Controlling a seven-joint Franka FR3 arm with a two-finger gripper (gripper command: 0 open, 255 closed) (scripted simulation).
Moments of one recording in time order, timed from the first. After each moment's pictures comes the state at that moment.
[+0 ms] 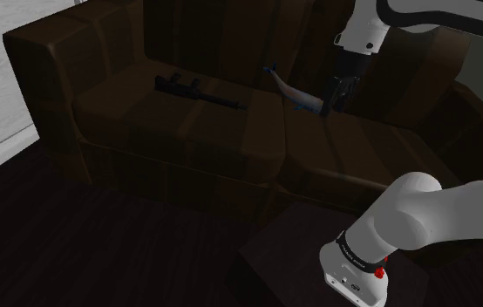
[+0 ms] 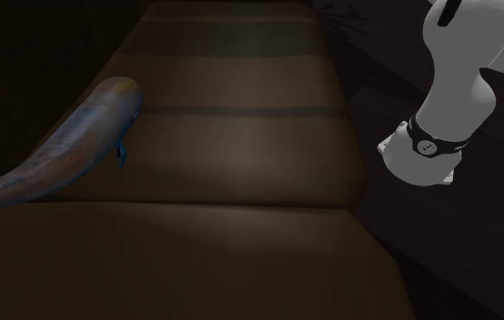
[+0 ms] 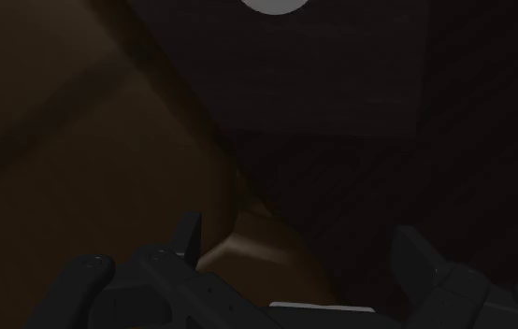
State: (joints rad) arm -0.01 -0.74 -0.07 -2.33 0.00 1.45 -0.05
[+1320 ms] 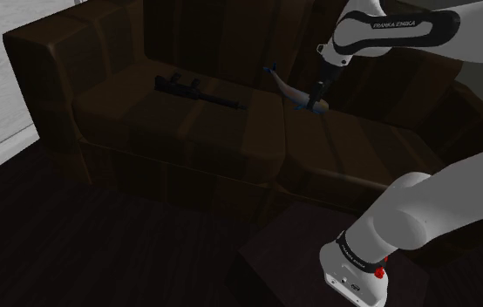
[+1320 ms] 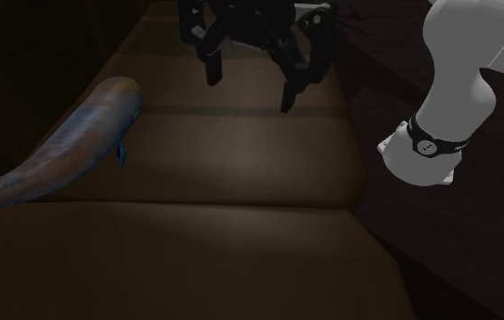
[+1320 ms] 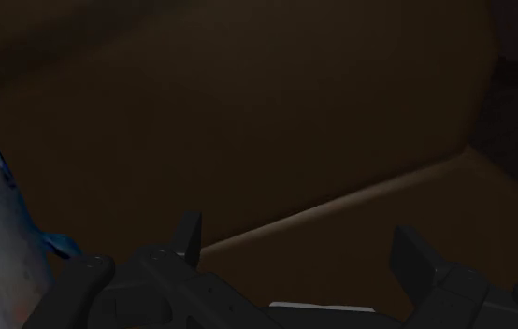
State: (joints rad) arm -0.02 -0.36 -0.38 -2.24 -0.16 1.93 -0.54
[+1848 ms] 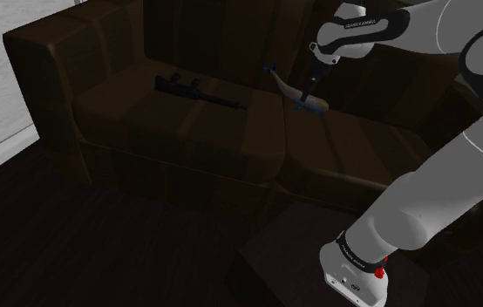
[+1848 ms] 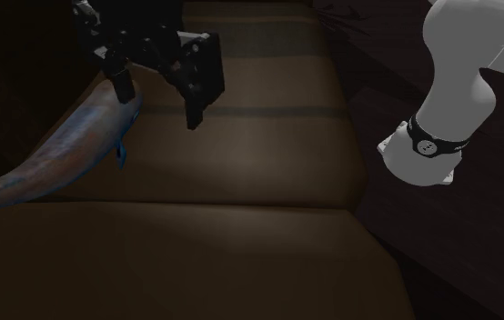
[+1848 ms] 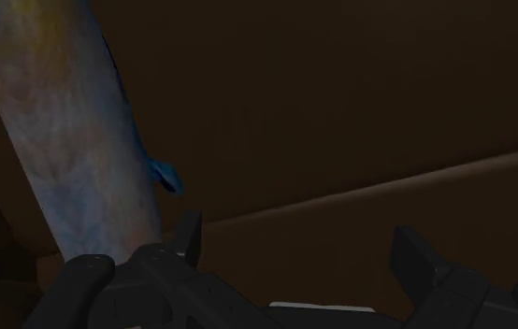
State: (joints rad) arm -0.01 -0.09 -0.49 -2.05 -0.05 2.08 -0.80
